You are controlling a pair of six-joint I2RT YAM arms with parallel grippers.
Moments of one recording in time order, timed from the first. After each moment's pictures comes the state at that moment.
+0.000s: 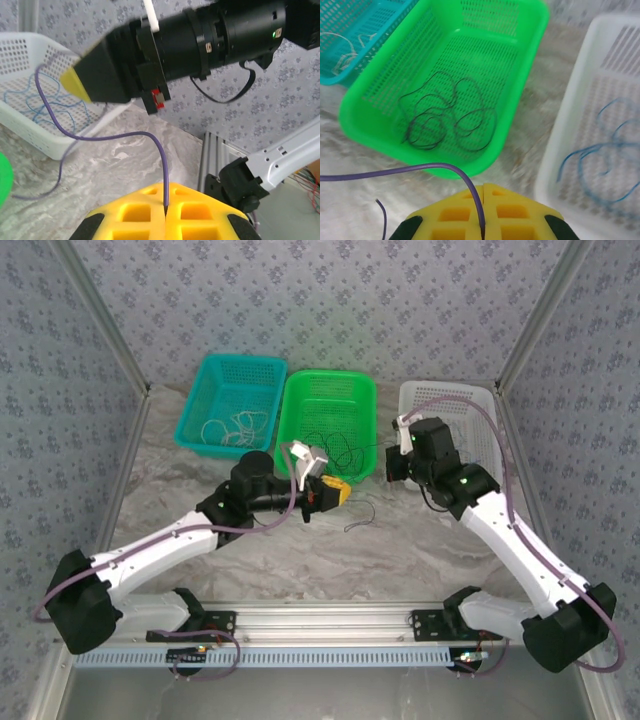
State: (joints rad) left arm -0.85 1.20 0.84 0.21 0.56 -0.36; right arm 0.50 1.13 1.09 -0.58 0.12 0.13
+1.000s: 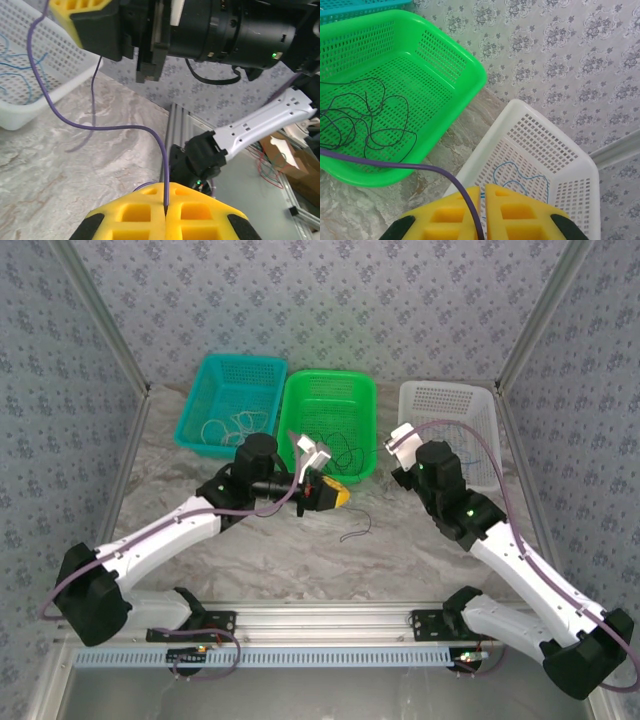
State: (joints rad) left arm -0.78 1.27 0.97 0.01 0.83 -0.35; right arm 0.59 0.95 0.91 -0.35 0.41 -0.39
